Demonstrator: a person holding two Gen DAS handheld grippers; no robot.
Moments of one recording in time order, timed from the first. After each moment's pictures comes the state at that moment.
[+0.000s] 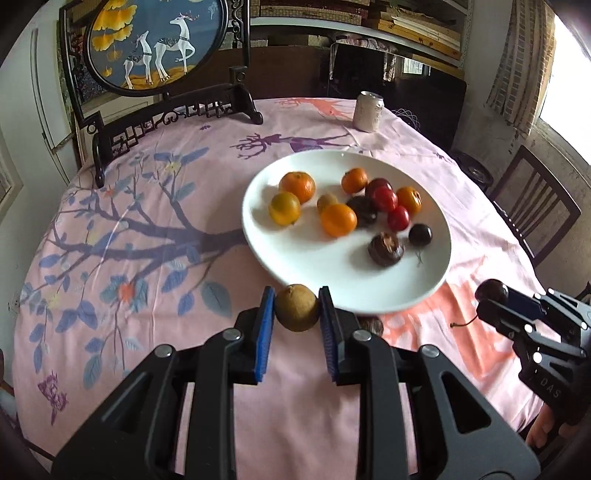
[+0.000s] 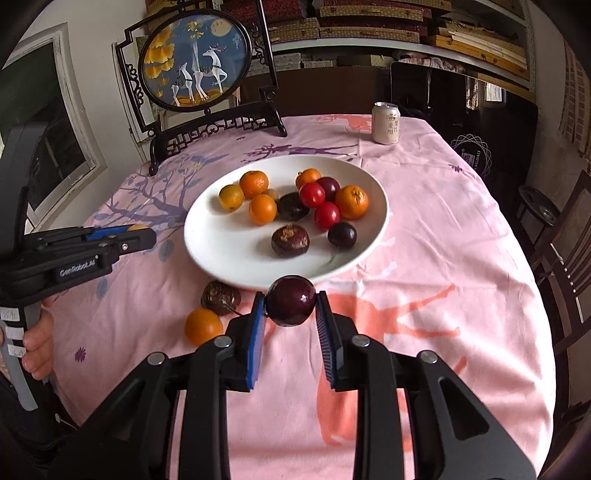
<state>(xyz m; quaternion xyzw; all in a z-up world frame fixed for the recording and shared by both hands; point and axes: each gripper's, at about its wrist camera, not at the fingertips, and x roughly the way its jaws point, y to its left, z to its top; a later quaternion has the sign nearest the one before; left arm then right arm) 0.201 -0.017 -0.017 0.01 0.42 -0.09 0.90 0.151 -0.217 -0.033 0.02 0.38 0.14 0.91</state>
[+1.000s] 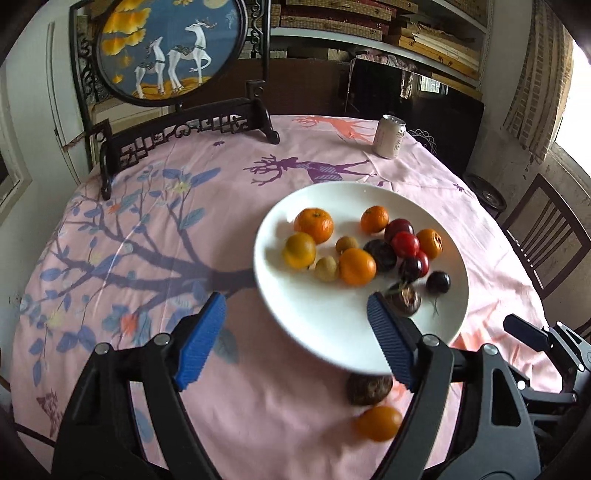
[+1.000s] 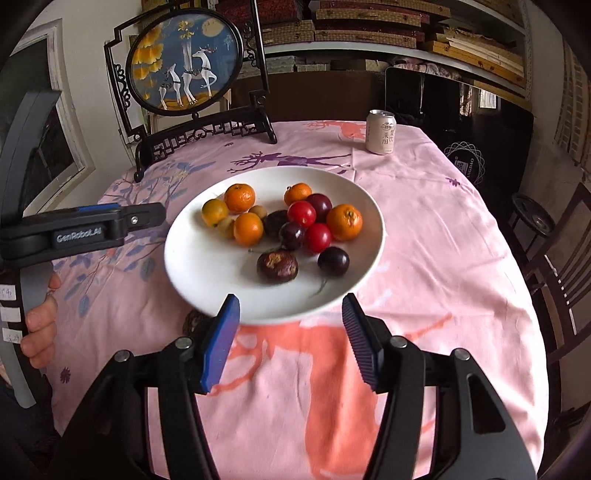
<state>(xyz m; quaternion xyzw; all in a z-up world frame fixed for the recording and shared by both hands) 0.209 -0.009 -0.016 -0.01 0.39 -0.05 0.92 0.160 -0.212 -0.036 0.00 0.38 0.12 0.92</state>
